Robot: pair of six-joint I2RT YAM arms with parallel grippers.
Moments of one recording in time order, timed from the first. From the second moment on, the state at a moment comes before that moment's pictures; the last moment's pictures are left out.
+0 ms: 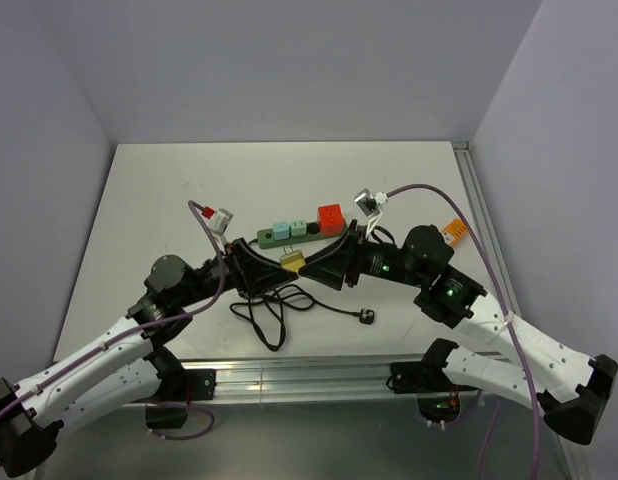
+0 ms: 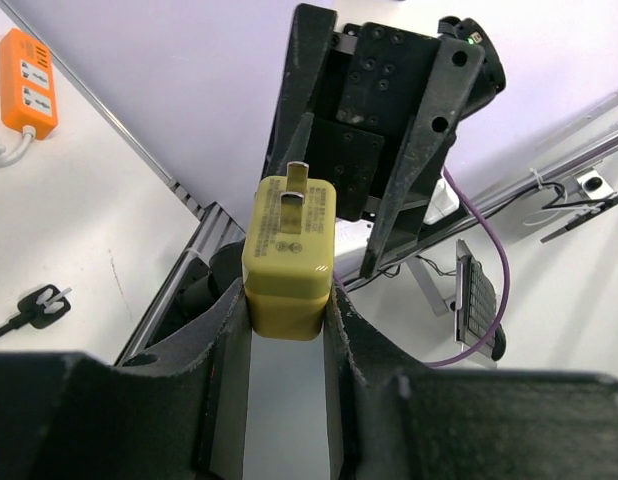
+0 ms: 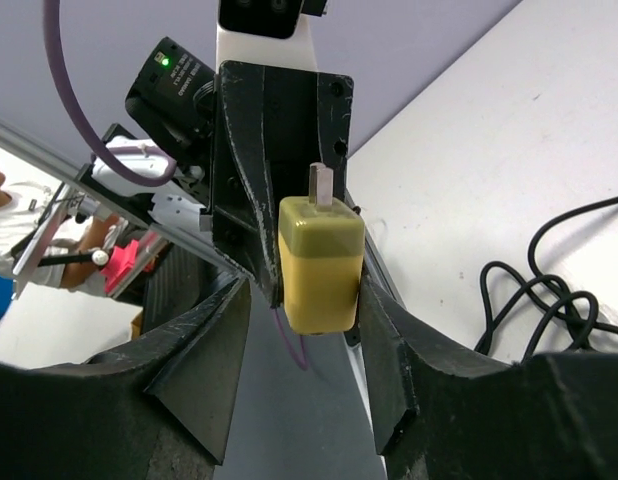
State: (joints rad) left arm -0.79 0.75 0.53 0.43 0.47 -1.05; right arm 0.82 0.82 0.80 0.05 -0.45 0.74
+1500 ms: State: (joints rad) left arm -0.79 0.76 0.69 0.05 0.71 -0.74; right arm 0.82 0.92 0.94 -0.30 -0.80 0.43
